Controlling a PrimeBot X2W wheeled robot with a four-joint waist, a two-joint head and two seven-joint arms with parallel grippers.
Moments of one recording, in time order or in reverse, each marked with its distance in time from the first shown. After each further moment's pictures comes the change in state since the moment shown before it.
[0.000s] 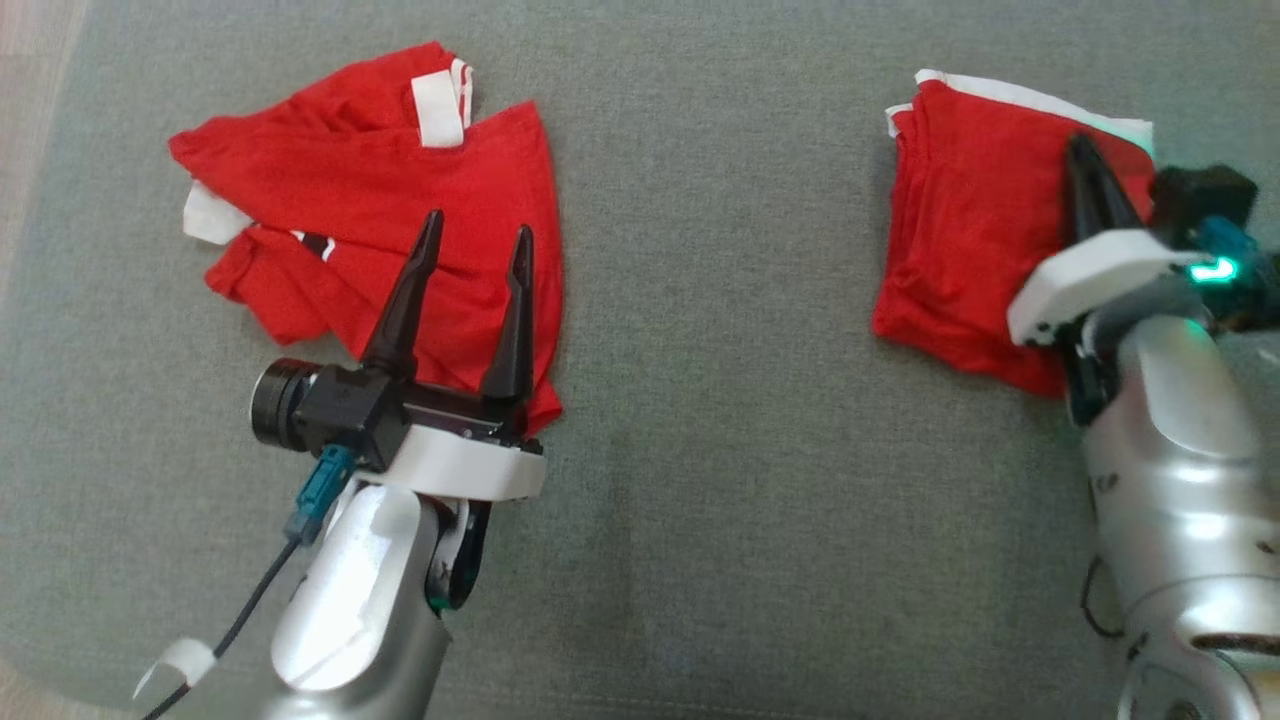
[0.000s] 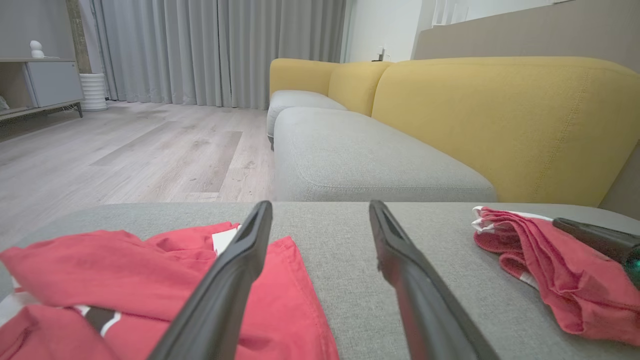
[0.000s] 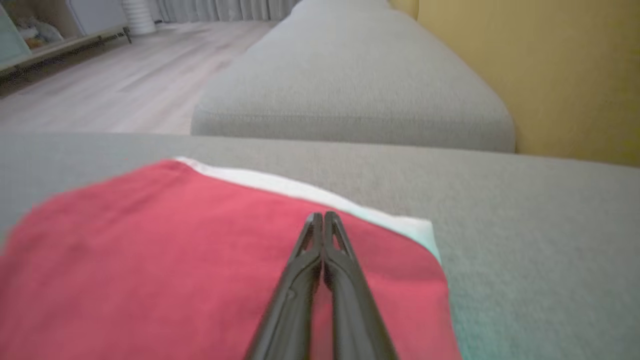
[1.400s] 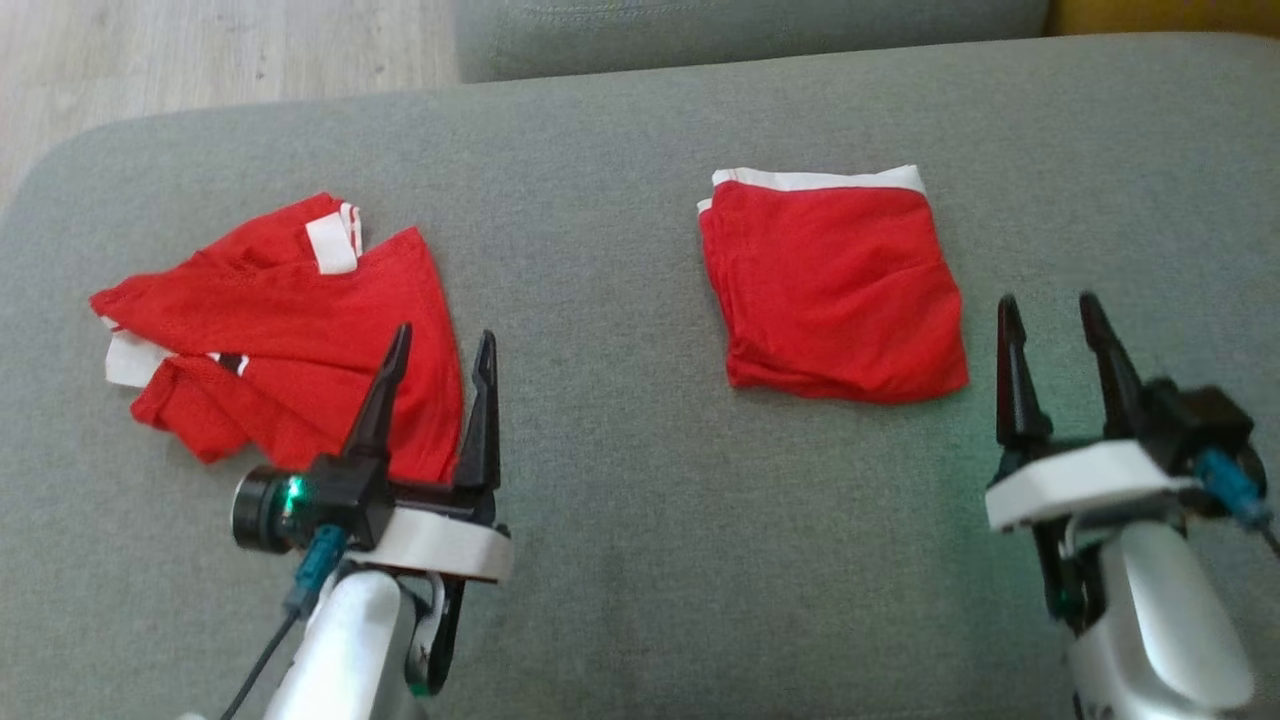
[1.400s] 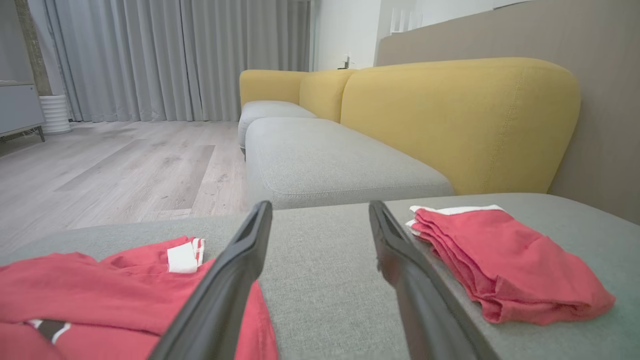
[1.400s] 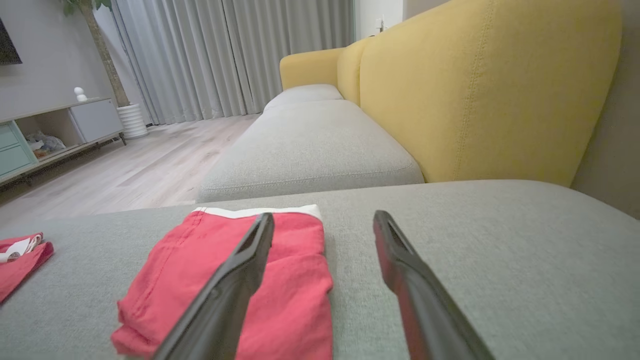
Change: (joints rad) left arm 0.138 0.008 0.067 0.050 0.055 0.007 0.000; right arm 0.492 0.027 0.182 -0.532 0.275 0.000 -0.012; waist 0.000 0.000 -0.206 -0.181
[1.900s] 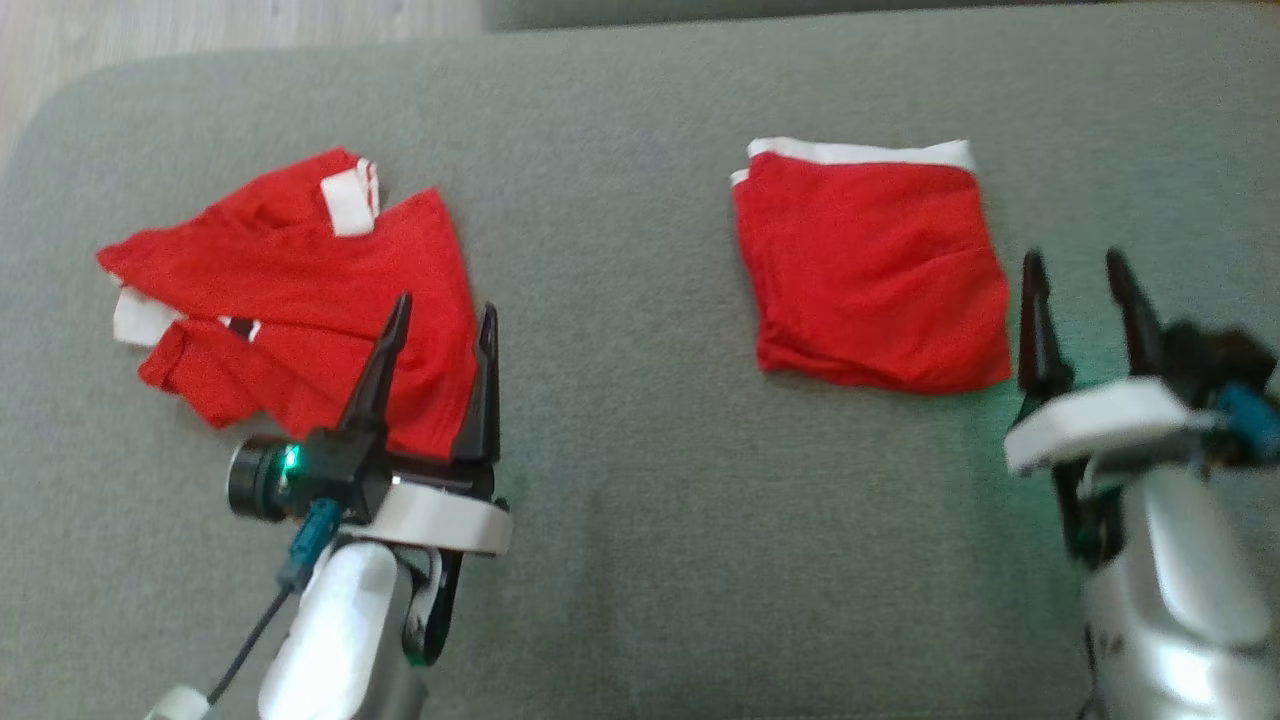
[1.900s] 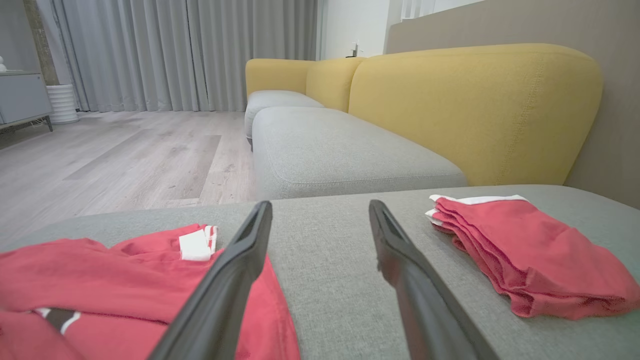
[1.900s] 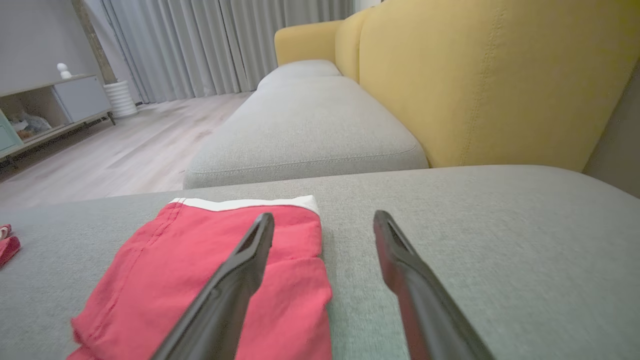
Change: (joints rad) left arm -0.042 -0.006 0.010 0.006 0.015 -0.020 0.000; right arm -0.100 0.005 -0.068 0.053 -0.039 0.000 0.059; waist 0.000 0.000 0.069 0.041
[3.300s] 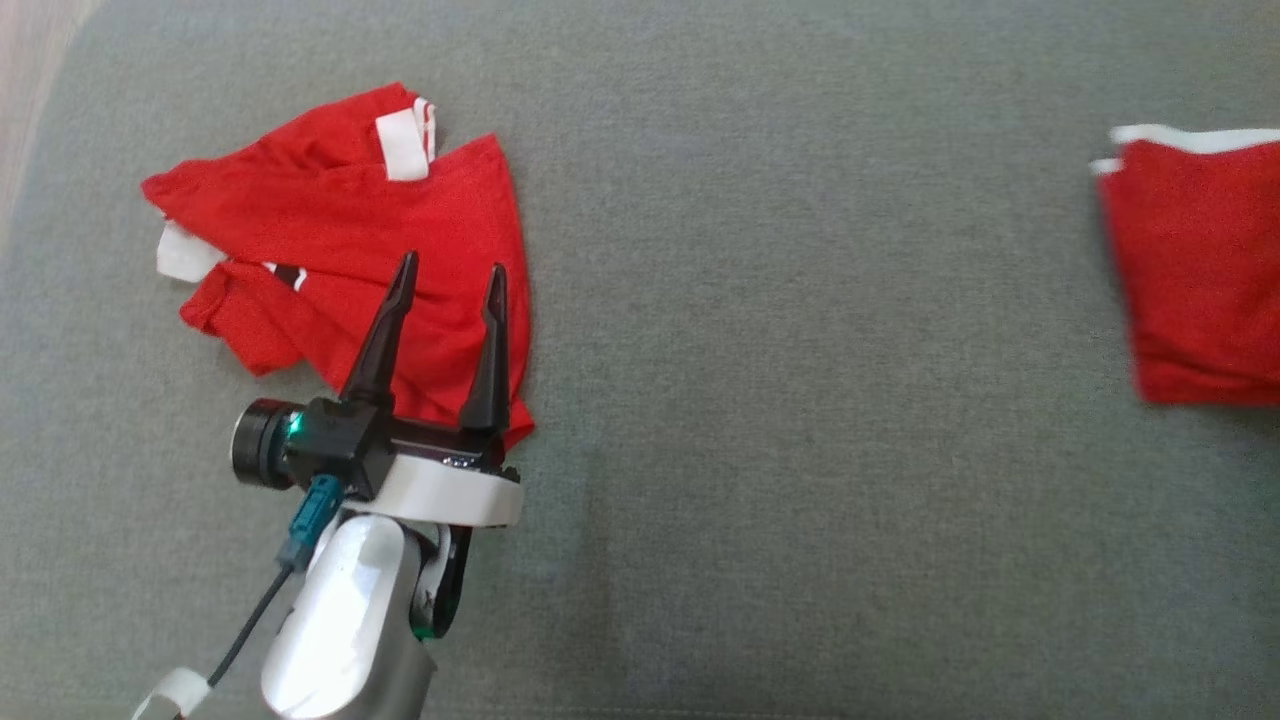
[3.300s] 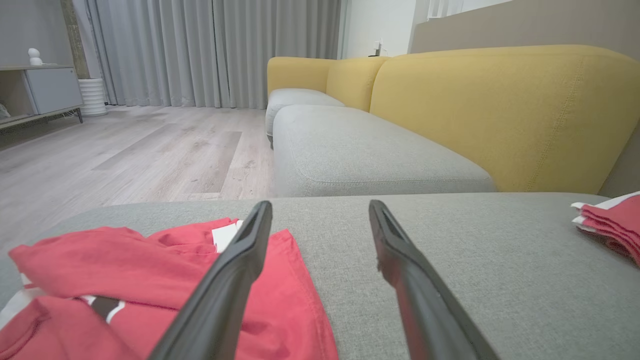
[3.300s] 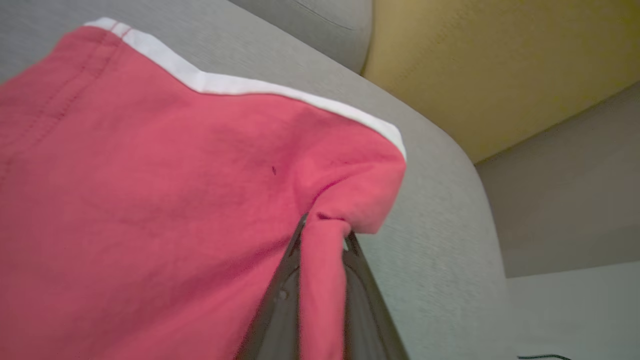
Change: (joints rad) left arm -0.041 -0.006 -0.023 -0.037 -0.022 0.012 0.000; right arm -0.349 -0.486 0.227 0.495 -0.132 0.000 0.245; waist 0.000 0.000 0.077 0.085
